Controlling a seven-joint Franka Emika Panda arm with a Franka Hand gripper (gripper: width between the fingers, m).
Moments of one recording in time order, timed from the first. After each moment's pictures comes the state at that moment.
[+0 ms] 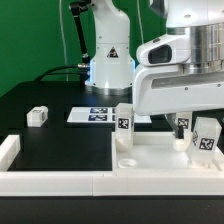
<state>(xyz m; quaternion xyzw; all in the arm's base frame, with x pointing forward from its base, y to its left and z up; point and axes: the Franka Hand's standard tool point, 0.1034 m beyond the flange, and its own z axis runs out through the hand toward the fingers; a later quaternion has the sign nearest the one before) 0.632 0.110 0.078 -1.00 0.02 -0.01 0.06</state>
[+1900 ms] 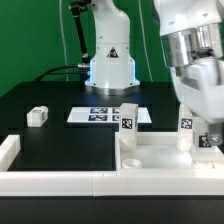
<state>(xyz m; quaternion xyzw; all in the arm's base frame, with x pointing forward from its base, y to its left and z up) 0.622 0.126 0.073 -0.76 0.64 0.01 0.11</state>
